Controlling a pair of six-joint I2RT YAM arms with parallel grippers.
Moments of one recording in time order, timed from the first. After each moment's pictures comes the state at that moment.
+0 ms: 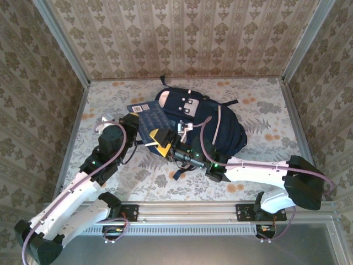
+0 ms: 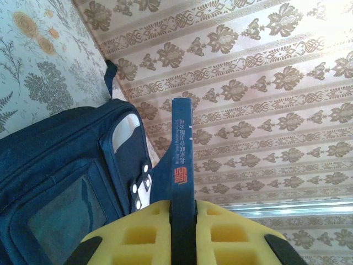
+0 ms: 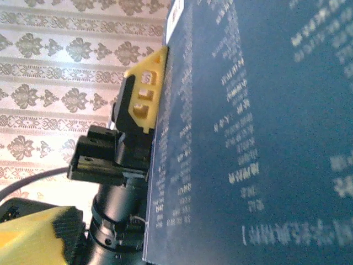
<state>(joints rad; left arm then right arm) -0.68 0.77 0.73 -0.15 -0.40 -1.37 1.06 1.41 0.80 0.66 0.05 1.47</state>
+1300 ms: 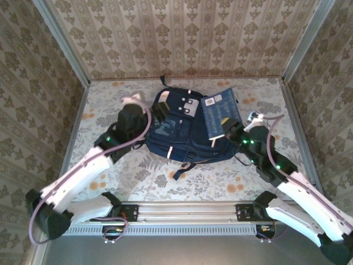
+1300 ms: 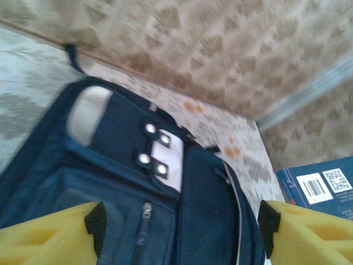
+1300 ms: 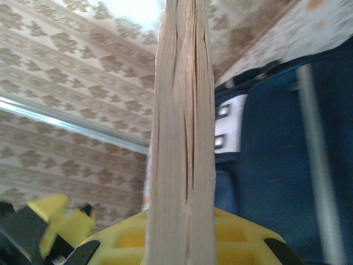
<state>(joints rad) -0.72 1.18 1.11 -0.30 -0.12 -0.71 0.58 0.68 0.74 -0.31 0.23 1.06</state>
